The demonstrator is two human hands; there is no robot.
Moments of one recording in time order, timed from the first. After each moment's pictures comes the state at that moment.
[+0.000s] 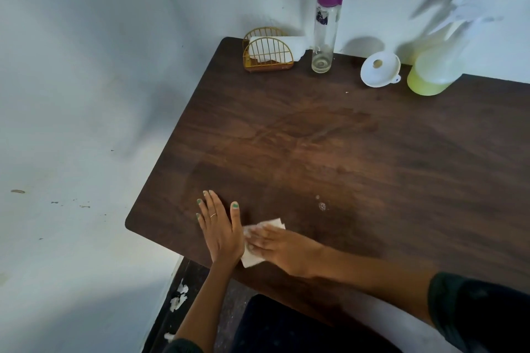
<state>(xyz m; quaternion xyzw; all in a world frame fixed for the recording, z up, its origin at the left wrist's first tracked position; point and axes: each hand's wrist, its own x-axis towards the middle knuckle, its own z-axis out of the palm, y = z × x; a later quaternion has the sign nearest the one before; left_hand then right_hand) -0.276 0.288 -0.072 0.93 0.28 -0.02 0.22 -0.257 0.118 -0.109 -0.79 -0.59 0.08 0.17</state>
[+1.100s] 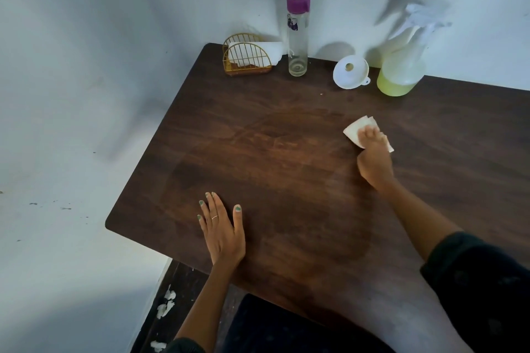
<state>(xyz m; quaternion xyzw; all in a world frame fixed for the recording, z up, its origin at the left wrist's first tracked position) -0.285 0.238 -0.073 0.94 0.25 -0.03 0.22 -0.112 -0.069 -0.075 -0.97 0.04 0.08 0.21</state>
